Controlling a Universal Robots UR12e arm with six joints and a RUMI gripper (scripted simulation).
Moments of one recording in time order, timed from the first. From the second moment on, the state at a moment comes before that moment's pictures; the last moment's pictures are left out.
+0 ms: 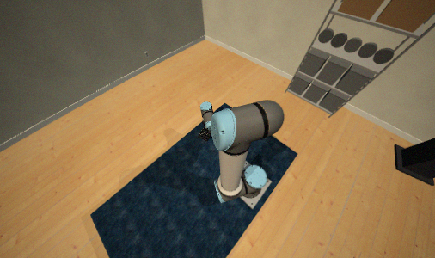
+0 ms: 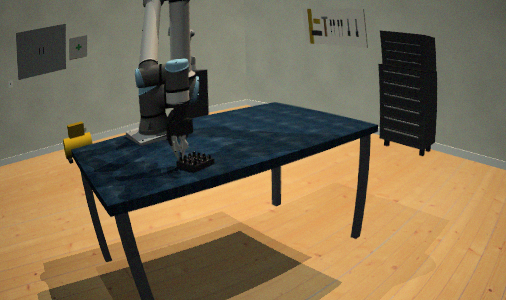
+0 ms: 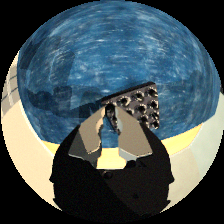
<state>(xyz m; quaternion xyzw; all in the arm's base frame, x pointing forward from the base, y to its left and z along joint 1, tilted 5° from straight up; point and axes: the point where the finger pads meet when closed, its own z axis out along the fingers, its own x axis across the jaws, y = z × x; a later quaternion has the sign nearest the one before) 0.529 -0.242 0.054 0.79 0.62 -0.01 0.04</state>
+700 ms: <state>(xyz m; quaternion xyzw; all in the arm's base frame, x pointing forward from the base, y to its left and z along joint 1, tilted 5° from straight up) 0.529 -0.244 0.054 0.64 0.76 -0.01 0.04</state>
